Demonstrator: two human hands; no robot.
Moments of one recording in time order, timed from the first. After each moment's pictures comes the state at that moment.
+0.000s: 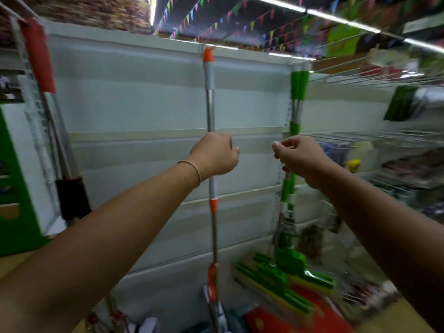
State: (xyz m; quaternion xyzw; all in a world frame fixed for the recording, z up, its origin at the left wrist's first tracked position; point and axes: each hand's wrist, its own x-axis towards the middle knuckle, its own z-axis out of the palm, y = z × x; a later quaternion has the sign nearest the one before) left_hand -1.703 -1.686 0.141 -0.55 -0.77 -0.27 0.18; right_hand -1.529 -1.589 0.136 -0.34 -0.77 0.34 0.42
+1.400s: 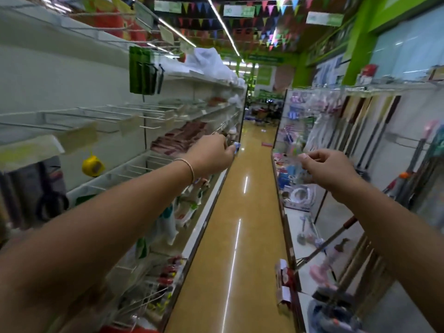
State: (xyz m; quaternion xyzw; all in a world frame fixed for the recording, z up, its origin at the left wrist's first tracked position) left_hand -1.199 -1.142 0.096 -0.85 -0.42 -0.31 -0.04; right_hand -0.967 -1.265 0.091 -0.72 -0.48 0.08 0.50
